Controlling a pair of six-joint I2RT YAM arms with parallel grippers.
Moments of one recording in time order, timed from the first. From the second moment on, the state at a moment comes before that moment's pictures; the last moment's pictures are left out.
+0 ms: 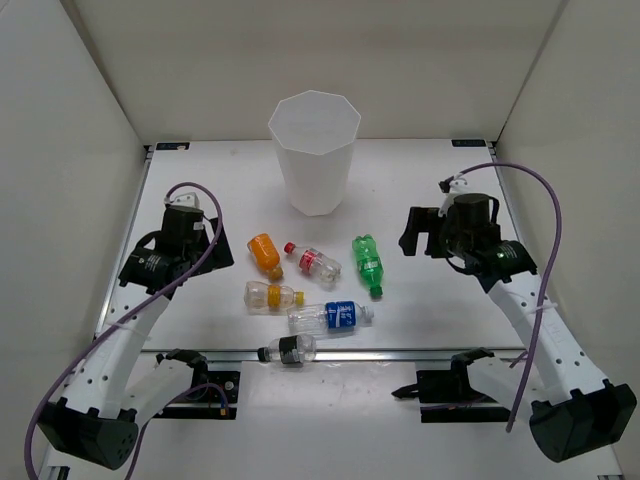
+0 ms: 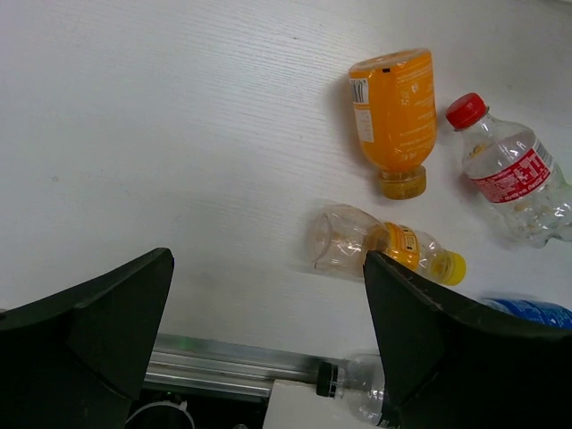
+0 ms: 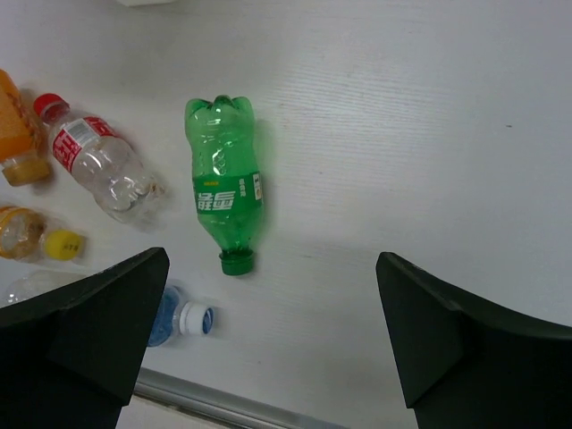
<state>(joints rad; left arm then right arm) -0.28 0.94 1.02 -0.95 -0.25 -0.44 0.26 0.98 0.97 -0.64 -0.09 0.25</state>
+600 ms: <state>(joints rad) -0.30 0.76 0.86 -0.99 -0.19 -0.52 0.63 1.32 0.99 -0.51 0.13 0.26</state>
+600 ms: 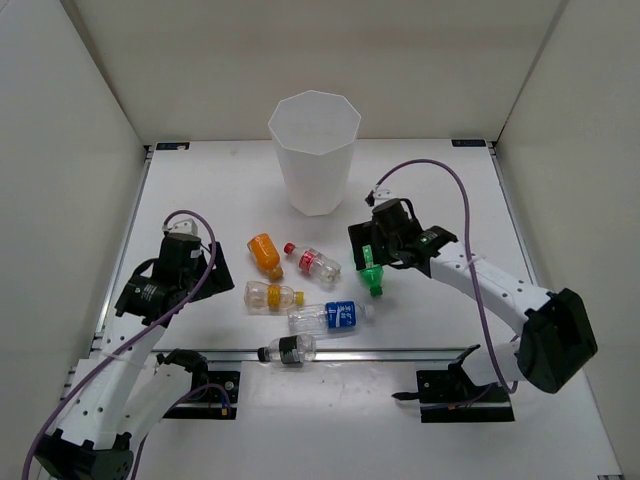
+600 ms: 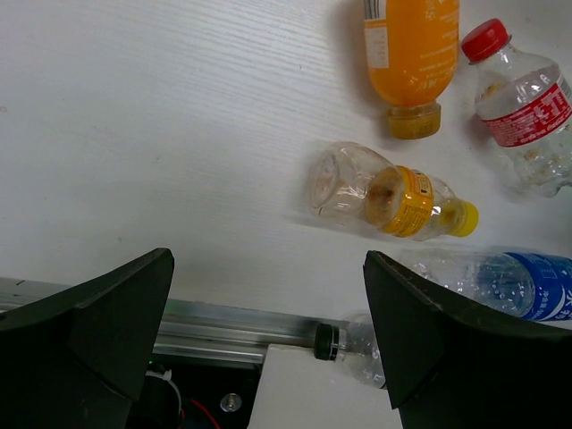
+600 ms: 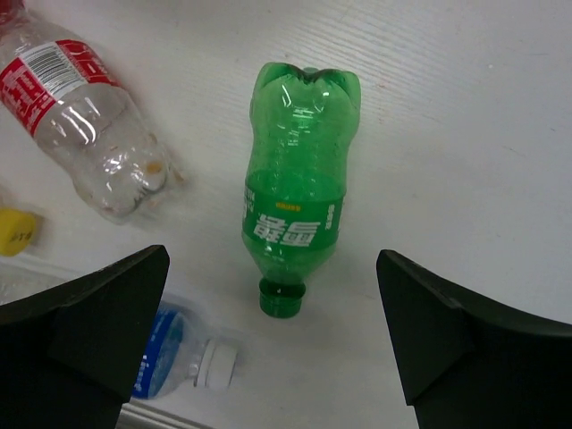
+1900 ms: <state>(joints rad) -0.31 0.80 0.78 -0.88 -0.09 -0.58 0.57 1.87 2.22 -0.35 0.17 -0.05</state>
